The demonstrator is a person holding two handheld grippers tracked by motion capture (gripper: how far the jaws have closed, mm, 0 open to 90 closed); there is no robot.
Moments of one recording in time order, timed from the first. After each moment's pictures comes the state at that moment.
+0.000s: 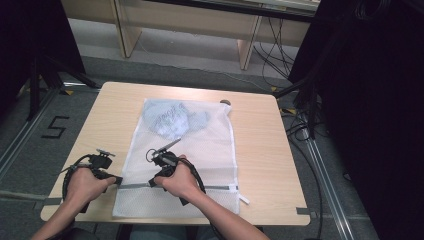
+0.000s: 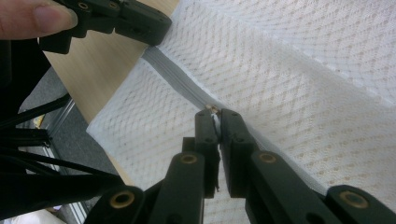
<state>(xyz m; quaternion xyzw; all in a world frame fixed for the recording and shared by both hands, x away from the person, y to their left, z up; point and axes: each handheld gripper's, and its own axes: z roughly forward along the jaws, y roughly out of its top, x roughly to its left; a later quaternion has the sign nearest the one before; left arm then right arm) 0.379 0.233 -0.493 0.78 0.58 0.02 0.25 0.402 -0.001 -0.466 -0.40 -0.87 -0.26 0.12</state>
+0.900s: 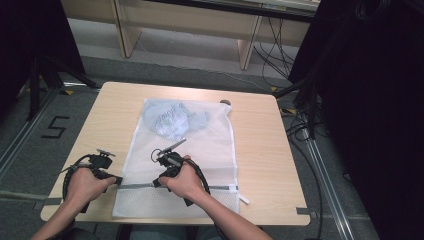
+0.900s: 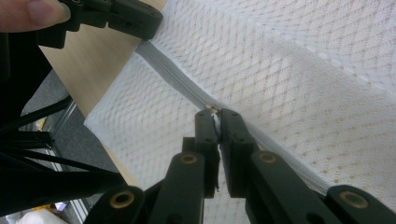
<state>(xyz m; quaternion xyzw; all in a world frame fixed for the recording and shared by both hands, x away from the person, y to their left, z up) 0.379 0.232 -0.493 0.78 0.58 0.02 0.25 0.401 -0.014 -0.466 -0.41 -0.86 -0.27 0.12</state>
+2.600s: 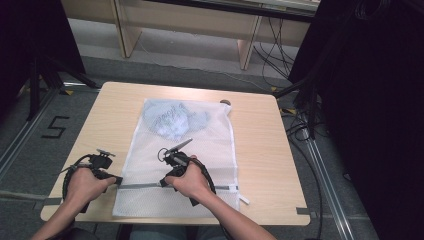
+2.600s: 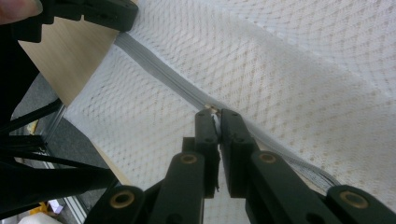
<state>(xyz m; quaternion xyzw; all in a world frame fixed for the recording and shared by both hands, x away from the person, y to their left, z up) 0.378 0.231 -0.494 0.77 0.58 0.02 0.25 0.402 -0.030 -0.463 -0.43 -0.86 -0.24 0.11</state>
